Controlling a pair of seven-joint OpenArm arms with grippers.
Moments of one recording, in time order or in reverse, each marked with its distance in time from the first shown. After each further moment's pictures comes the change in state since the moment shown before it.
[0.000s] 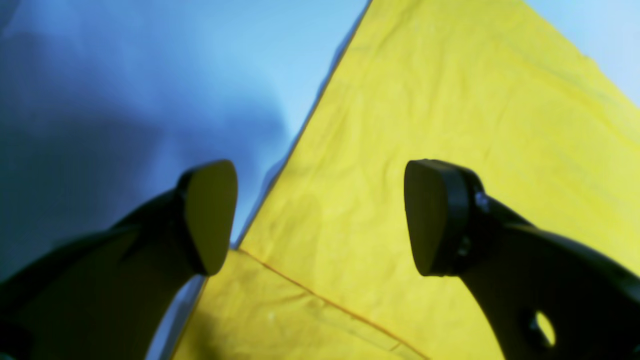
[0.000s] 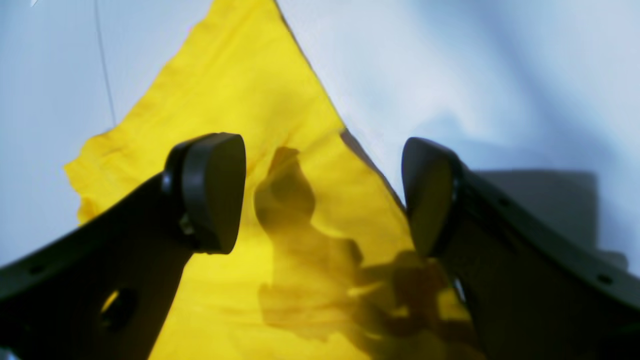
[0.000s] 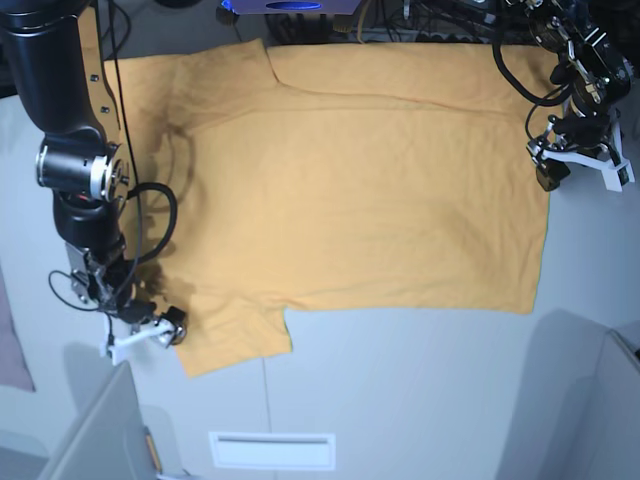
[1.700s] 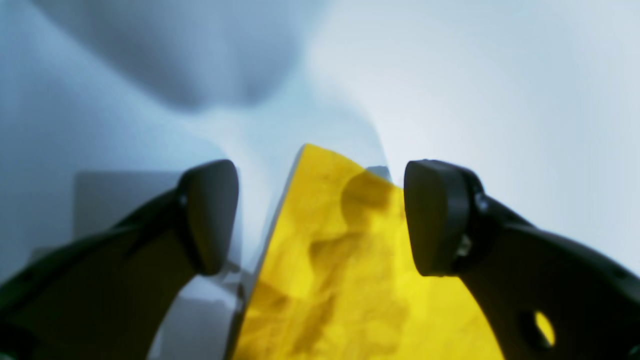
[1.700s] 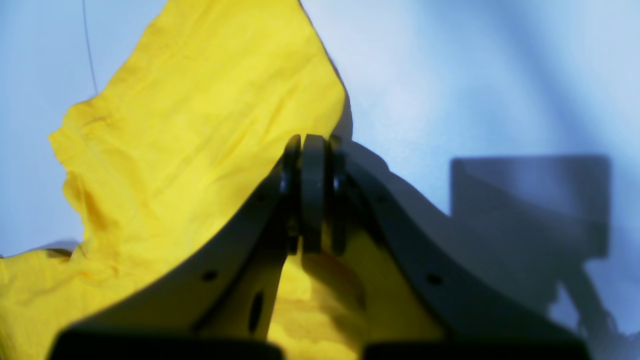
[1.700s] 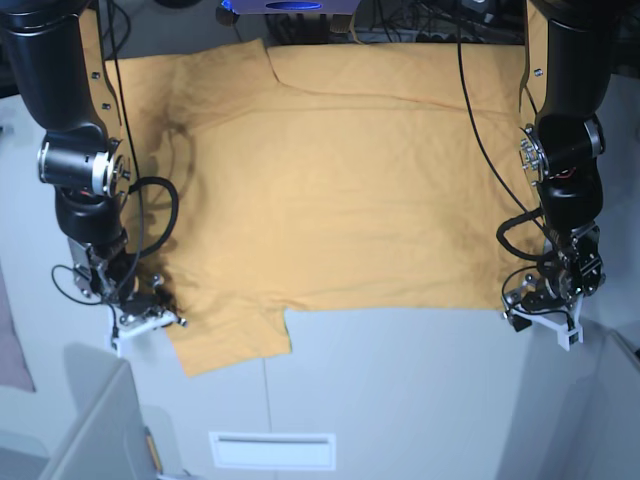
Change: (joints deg) left arm -54.7 -15.8 26.5 -83.8 17.9 -0.9 -29.7; right arm -0.9 -0.2 -0.4 -0.1 0.2 0.2 -1.2
